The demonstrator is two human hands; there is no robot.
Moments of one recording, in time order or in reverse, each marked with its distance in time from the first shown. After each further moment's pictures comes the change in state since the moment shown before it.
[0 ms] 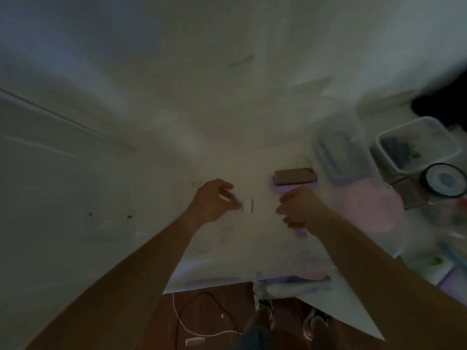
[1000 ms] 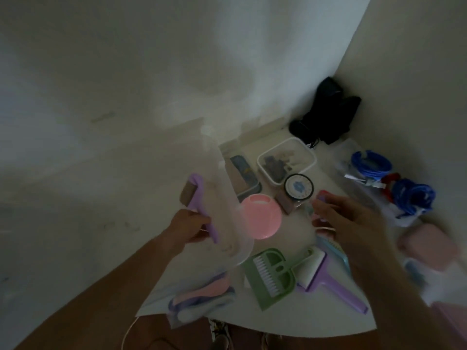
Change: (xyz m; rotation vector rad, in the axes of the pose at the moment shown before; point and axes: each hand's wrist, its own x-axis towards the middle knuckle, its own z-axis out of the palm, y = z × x) left_hand -0.024 0.141 0.143 -0.229 -0.132 -0.311; right_hand -0.138 0.131 -0.220 0.742 0.508 -0.323
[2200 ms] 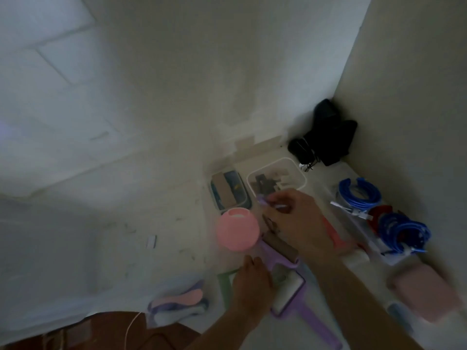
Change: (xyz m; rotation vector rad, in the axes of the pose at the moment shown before) left_hand -0.064 -0.029 0.218 1.017 0.245 0.421; right_hand 0.095 -0.009 0.002 -0.429 -0.212 -0.345
